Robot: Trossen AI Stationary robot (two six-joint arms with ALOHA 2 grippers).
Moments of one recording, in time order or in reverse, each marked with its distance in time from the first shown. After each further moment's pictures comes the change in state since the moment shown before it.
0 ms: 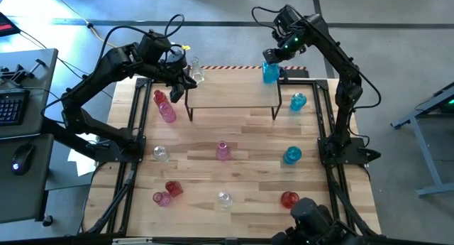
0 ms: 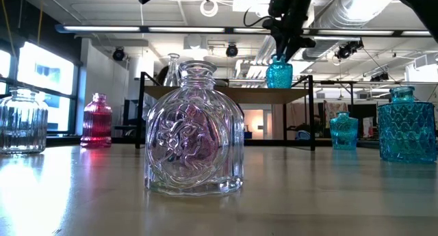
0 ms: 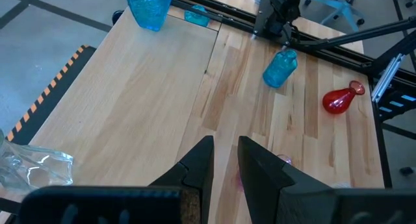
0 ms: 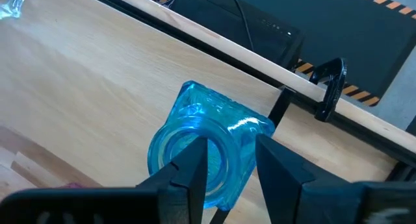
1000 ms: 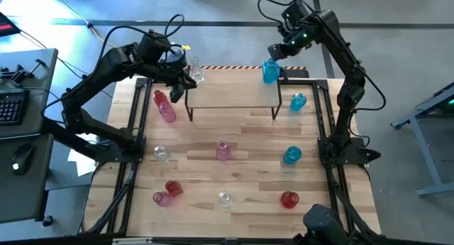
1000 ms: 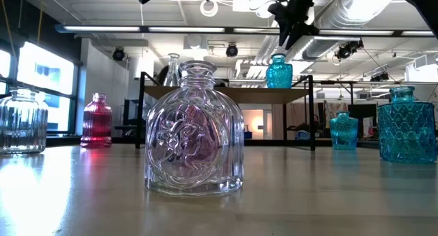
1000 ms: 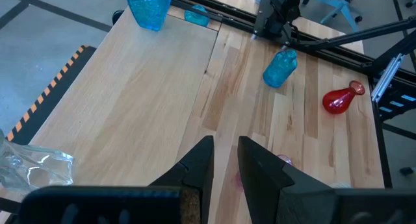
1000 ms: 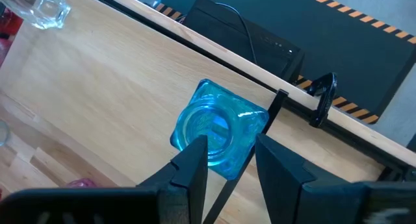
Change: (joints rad) left arm 0.000 0.000 0.000 -0.001 0.000 0.000; right arm 0.000 -0.025 0.126 -0.076 -0.010 -0.038
